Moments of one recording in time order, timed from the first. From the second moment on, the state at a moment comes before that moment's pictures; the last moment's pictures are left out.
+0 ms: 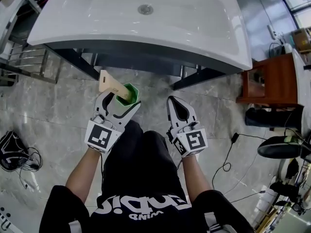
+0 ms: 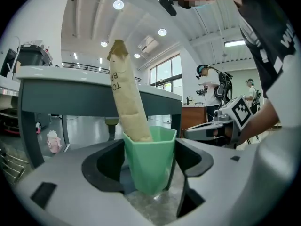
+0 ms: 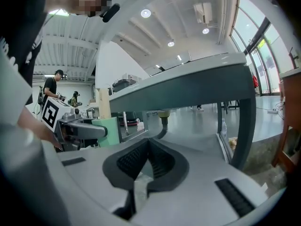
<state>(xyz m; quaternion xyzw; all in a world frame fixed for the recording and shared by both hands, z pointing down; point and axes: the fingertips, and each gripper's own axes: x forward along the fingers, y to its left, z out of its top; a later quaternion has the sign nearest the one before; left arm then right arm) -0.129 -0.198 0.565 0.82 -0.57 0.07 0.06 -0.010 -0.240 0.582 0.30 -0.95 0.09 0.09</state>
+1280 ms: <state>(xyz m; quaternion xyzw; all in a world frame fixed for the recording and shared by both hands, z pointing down) -0.131 -0.215 0.688 0.82 -0.58 0.04 -0.01 -0.006 -0.252 0.712 0.31 -0.95 0.04 0.02</state>
